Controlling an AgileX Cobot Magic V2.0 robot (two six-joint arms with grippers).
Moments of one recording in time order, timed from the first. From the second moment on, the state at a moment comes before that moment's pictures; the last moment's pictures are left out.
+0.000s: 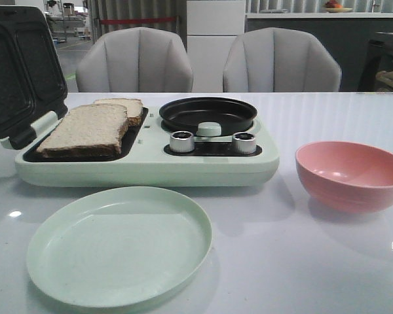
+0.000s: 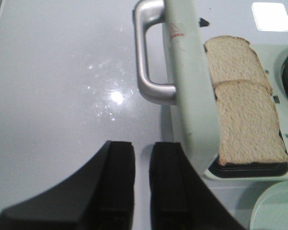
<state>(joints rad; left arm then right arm) 0.34 1.29 -1.35 -0.47 0.97 0.46 0.54 0.63 -0.85 -0.03 0.97 0.05</state>
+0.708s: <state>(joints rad) 0.34 1.69 -1.47 -0.62 0.82 0.58 0.54 0.63 -0.85 -0.03 0.97 0.05</state>
